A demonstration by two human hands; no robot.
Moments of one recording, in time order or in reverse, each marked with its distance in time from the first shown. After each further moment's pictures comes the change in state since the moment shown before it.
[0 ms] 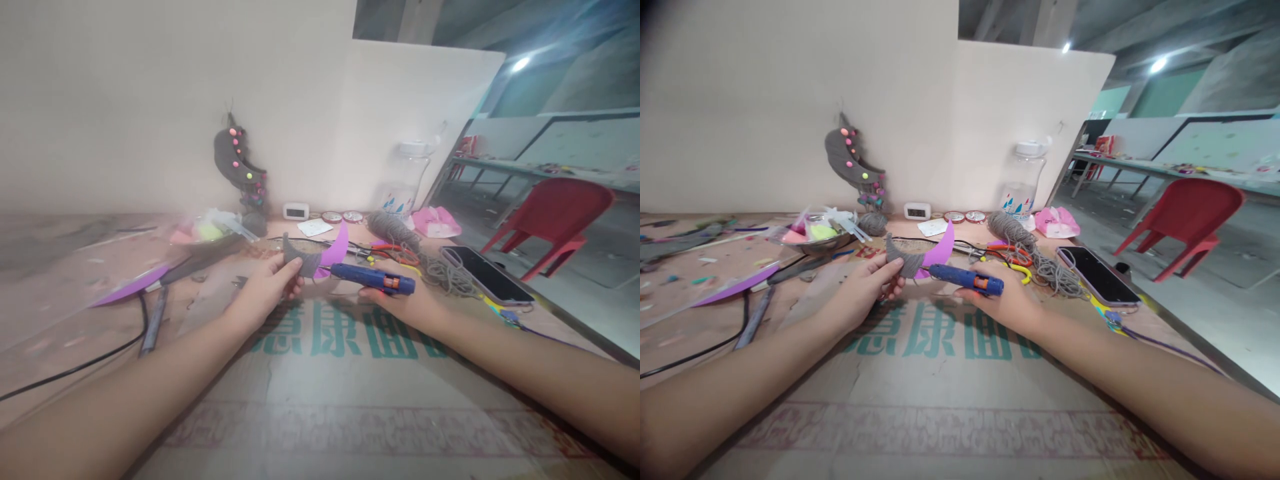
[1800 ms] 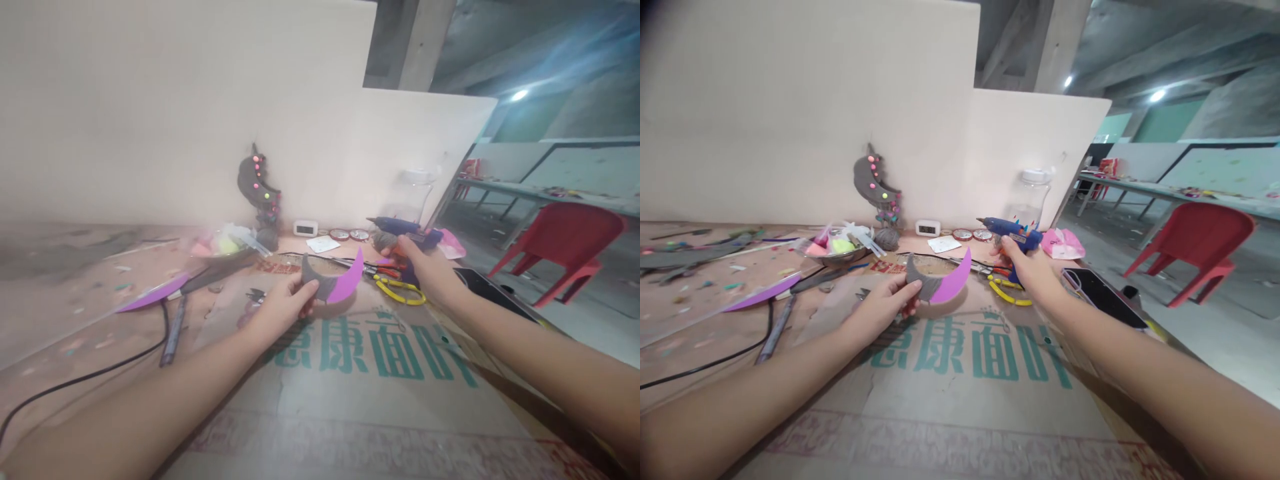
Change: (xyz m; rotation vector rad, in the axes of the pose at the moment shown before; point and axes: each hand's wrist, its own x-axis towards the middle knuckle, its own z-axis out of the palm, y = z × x) left_hand -0.003 -0.003 0.002 0.154 -0.059 0.131; right_hand 0.052 0.017 -0.033 0.221 0.228 0.243
